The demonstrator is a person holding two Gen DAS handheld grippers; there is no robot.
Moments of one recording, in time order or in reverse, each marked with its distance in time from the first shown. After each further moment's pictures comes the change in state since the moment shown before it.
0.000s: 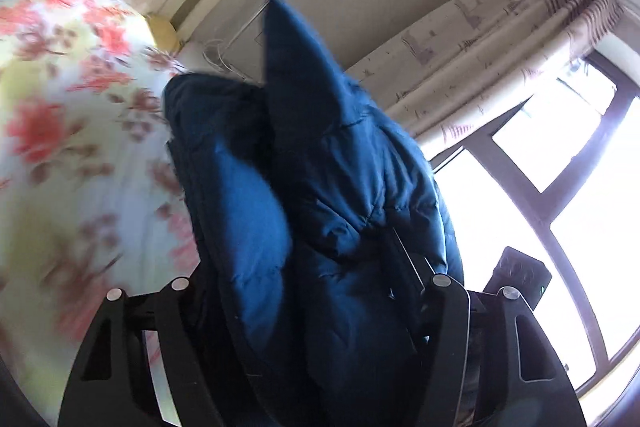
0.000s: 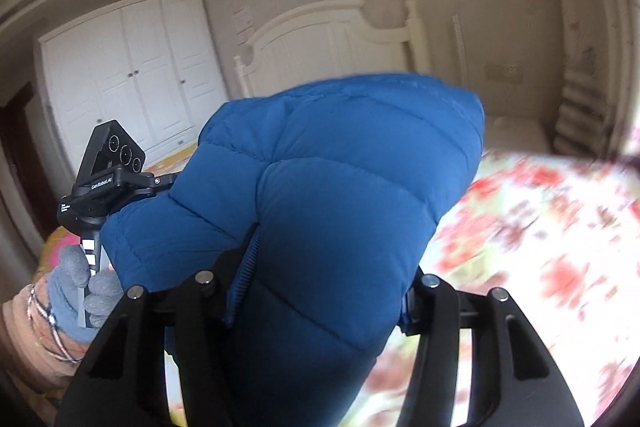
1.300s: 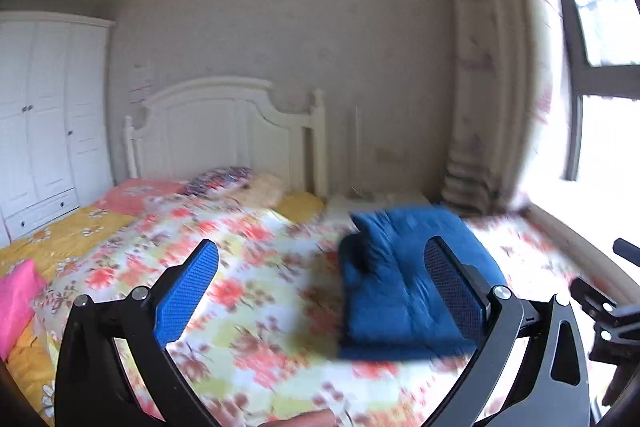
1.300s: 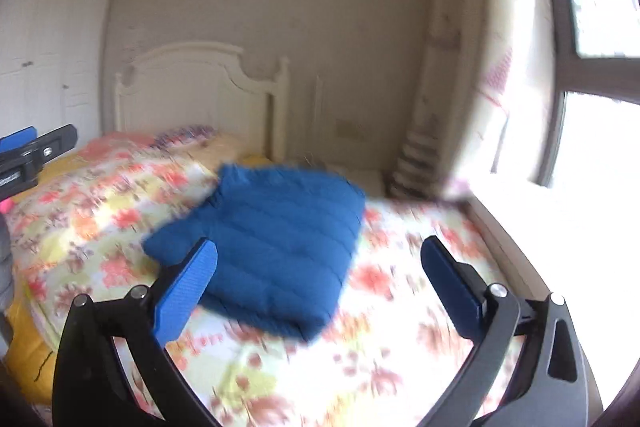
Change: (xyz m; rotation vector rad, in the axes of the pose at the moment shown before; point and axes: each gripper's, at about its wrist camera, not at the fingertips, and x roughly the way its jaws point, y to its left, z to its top) left arm -0.055 -0.217 -0.106 0.631 -0.406 0.807; right arm -0.135 0.059 -0.015 -0.059 -0.140 -0.600
